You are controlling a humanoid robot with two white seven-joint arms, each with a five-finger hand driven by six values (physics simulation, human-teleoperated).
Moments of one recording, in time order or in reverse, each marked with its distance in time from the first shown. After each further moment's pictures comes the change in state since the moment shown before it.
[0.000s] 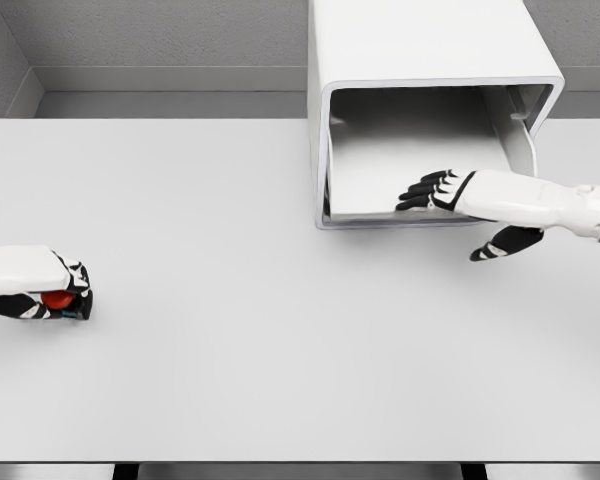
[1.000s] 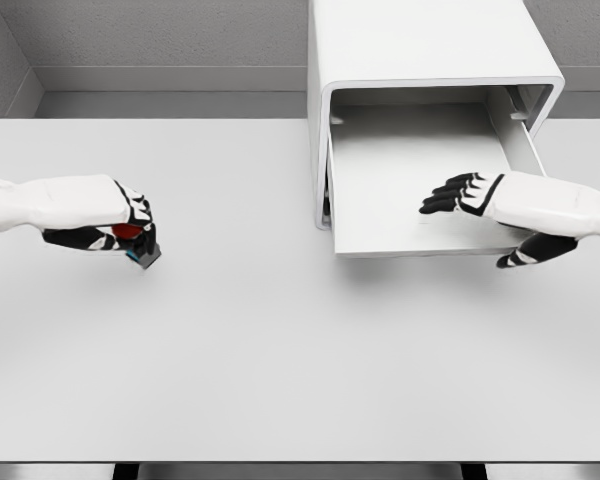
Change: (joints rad) left arm -0.173 -0.189 0.012 0.005 0.035 0.000 0.004; right arm 0.032 -0.122 -0.028 -0.092 -0.021 0.000 -0.058
